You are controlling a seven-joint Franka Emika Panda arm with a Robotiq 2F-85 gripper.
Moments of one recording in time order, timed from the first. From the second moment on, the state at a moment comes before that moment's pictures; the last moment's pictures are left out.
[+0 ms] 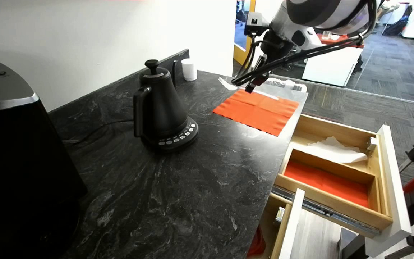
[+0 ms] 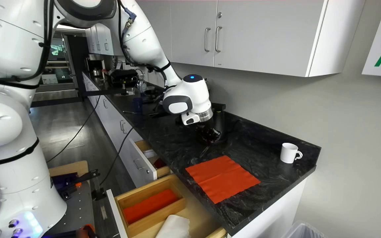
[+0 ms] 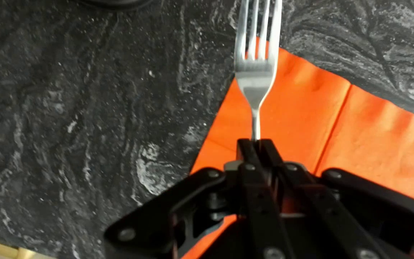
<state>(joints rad) 0.14 0.44 -0.09 -2.16 0.66 2.99 2.20</state>
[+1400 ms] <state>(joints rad) 0.84 0.51 -0.54 -2.31 0.87 3.14 2.59</state>
